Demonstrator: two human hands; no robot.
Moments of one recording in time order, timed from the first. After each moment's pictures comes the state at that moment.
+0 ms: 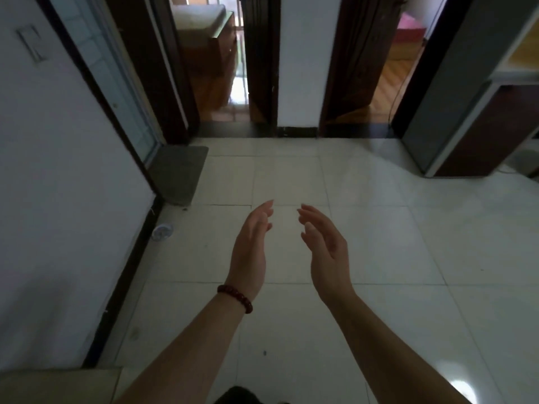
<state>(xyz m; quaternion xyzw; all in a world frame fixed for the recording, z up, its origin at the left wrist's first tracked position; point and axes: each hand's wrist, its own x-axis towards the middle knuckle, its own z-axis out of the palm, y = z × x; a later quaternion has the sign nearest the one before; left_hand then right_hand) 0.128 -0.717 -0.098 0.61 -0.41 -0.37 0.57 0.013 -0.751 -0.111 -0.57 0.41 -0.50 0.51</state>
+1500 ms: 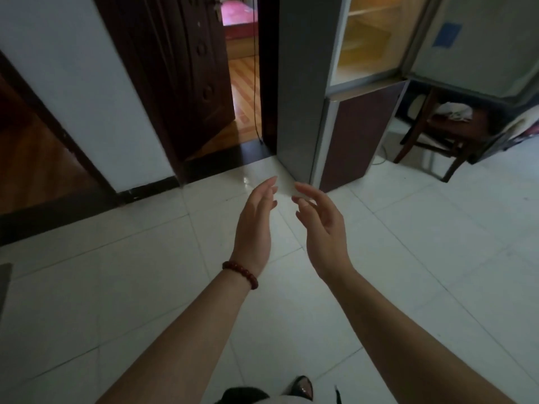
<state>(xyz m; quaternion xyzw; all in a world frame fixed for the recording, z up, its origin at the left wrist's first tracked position) -0.287 -1.466 -0.081 0.50 -0.55 -0.49 0.46 -0.388 -1.448 -0.094 -0.48 0.52 -0.60 0.38</state>
